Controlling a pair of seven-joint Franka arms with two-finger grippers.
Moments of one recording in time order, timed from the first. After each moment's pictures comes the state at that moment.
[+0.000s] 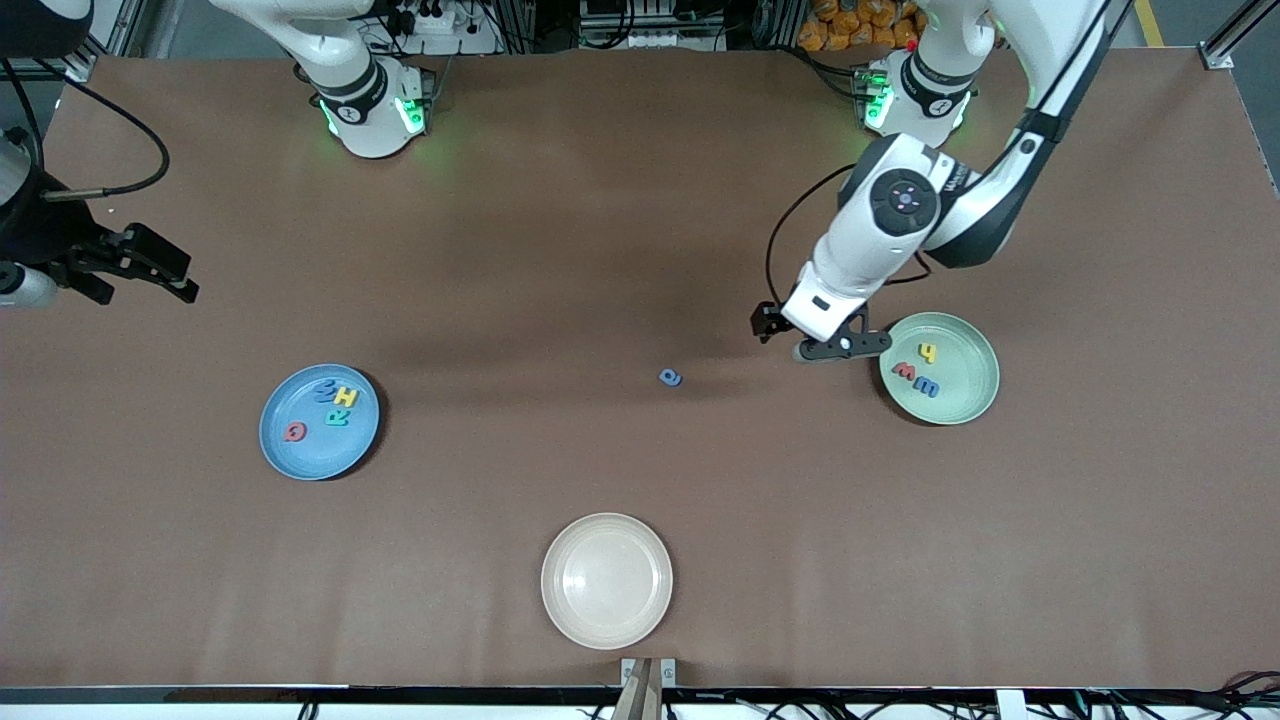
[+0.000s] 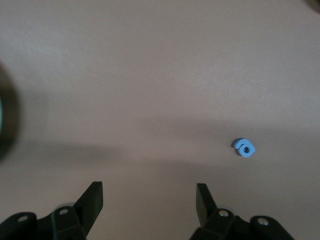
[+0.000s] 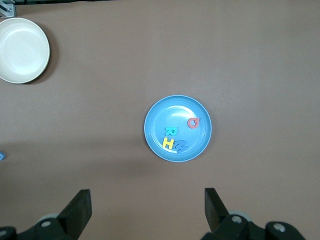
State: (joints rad) left arm -0.04 0.28 -0.54 -2.09 0.05 2.42 -0.81; right arm -0.05 -0.02 0.07 -1.64 0.05 1.71 0.04
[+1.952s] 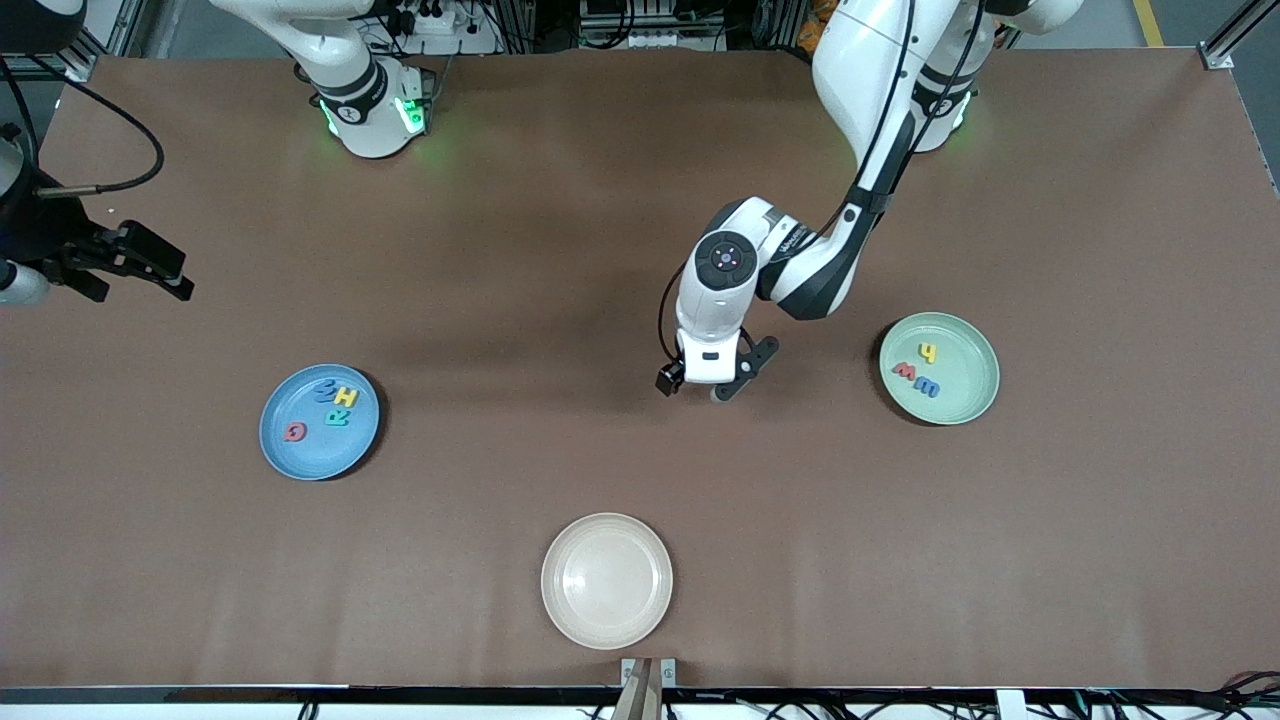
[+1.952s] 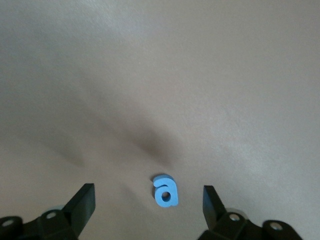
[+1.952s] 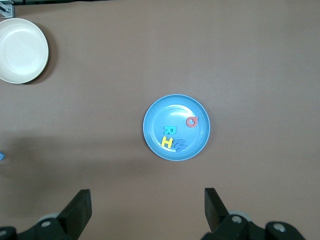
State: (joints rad) left arm -0.77 0.66 0.04 -1.69 -0.08 2.44 -1.46; right arm -0.05 -0.02 0.06 -1.63 0.05 1.70 0.04
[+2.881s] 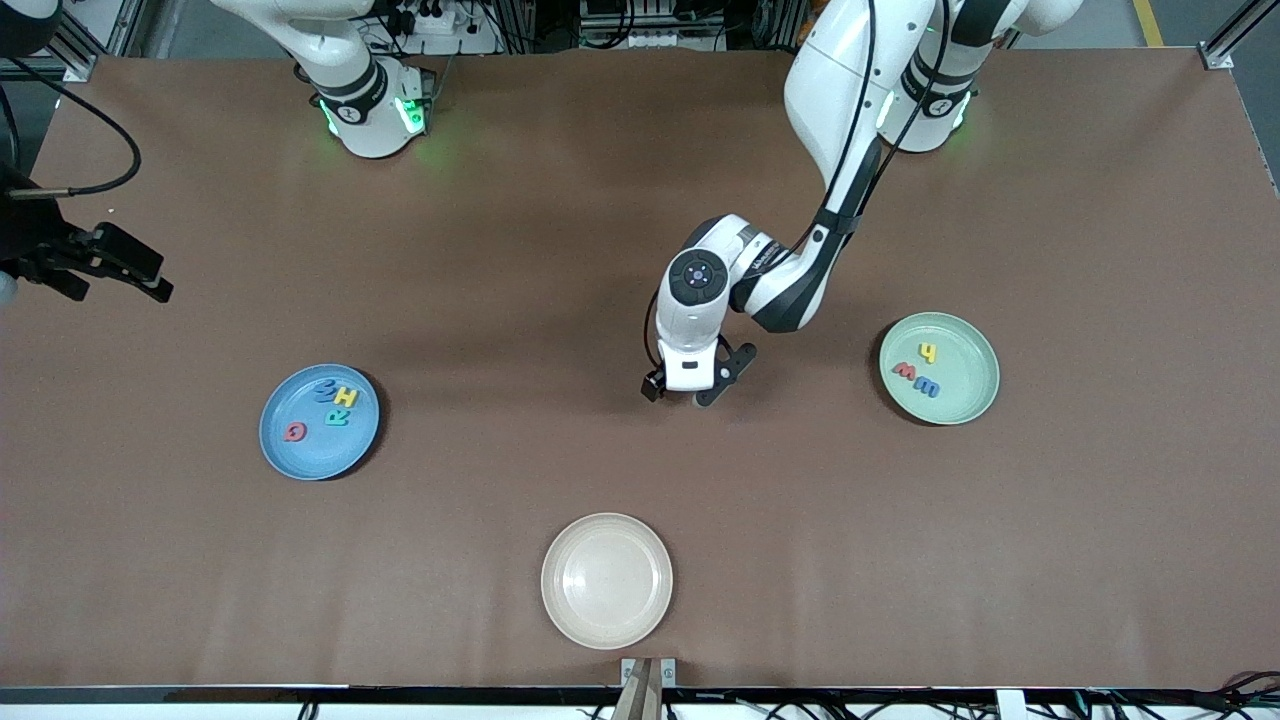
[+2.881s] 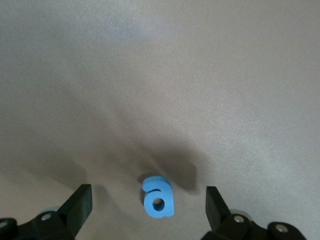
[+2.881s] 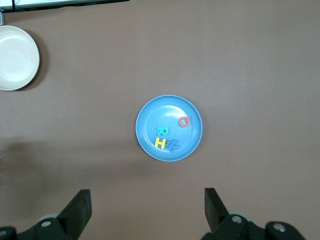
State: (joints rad) left arm -0.80 0.78 0.05 -1.60 -0.09 2.44 -1.52; right arm -0.08 -0.02 0.05 -1.63 0.05 1.70 0.04
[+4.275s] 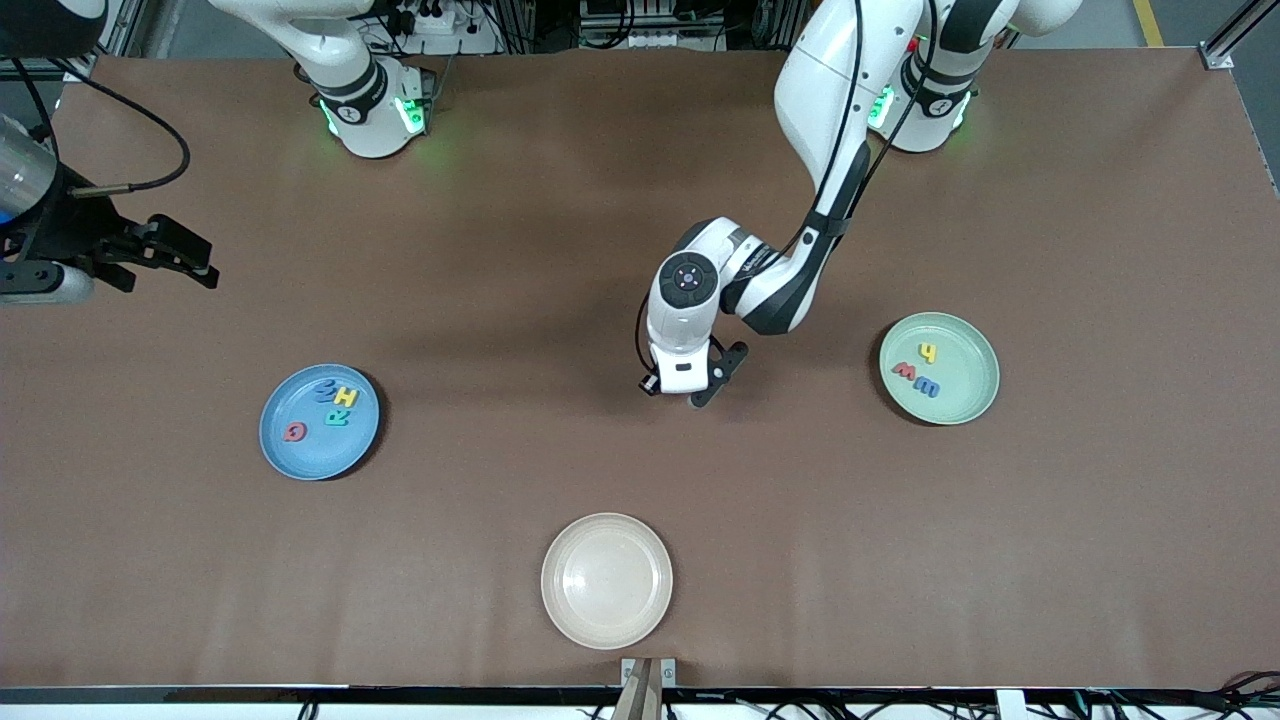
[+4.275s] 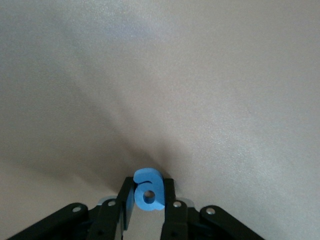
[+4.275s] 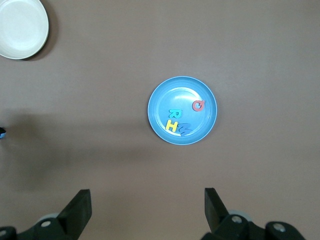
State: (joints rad) left arm -0.82 0.81 0.07 -1.56 -0.12 2.42 -1.56; right arm -0.02 -0.02 0.07 -1.64 0.05 1.64 0.03
